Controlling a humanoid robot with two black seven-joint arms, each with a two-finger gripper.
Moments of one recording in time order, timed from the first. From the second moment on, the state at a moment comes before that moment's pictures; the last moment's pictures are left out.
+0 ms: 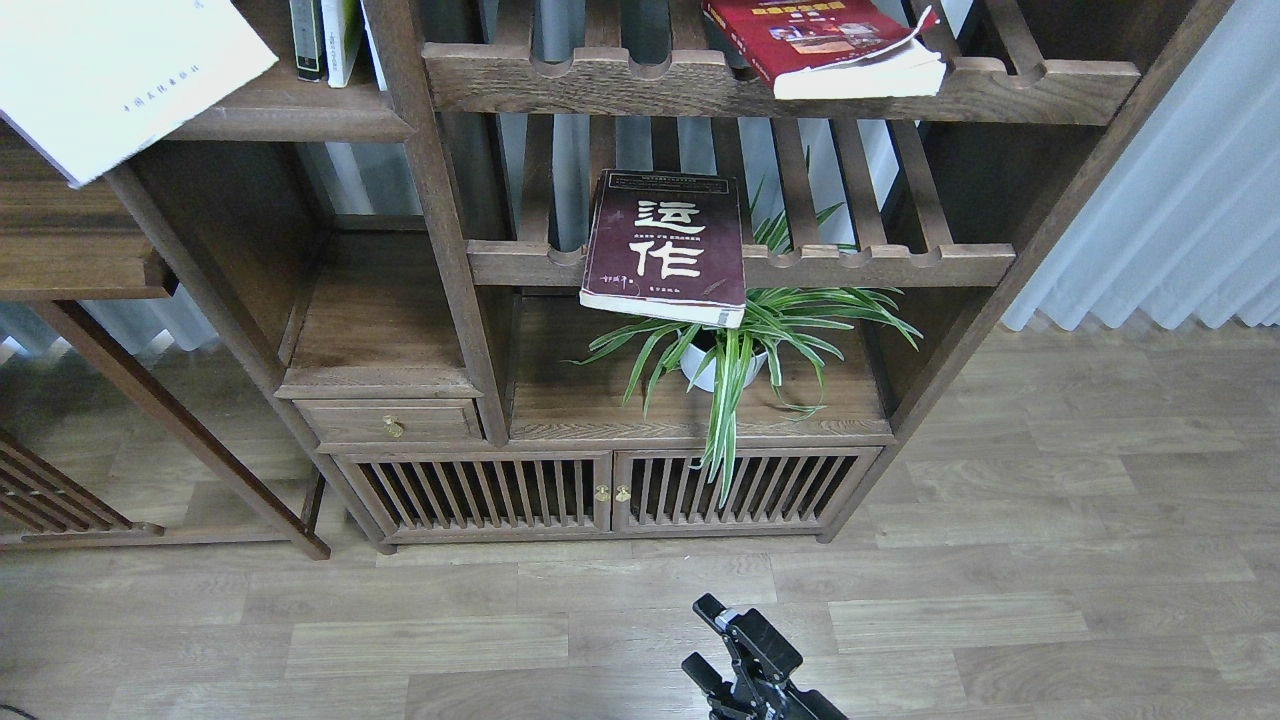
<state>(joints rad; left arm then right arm) -0.54 0.86 -1.54 -1.20 -0.13 -0.49 0.49 -0.26 -0.01 0.98 0.98 0.37 0.58 -0.35</state>
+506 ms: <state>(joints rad) -1.01 0.68 -1.33 -0.96 0.43 -0.49 0.49 -0.24 0.00 0.98 0.99 0.38 0.58 -0.35</state>
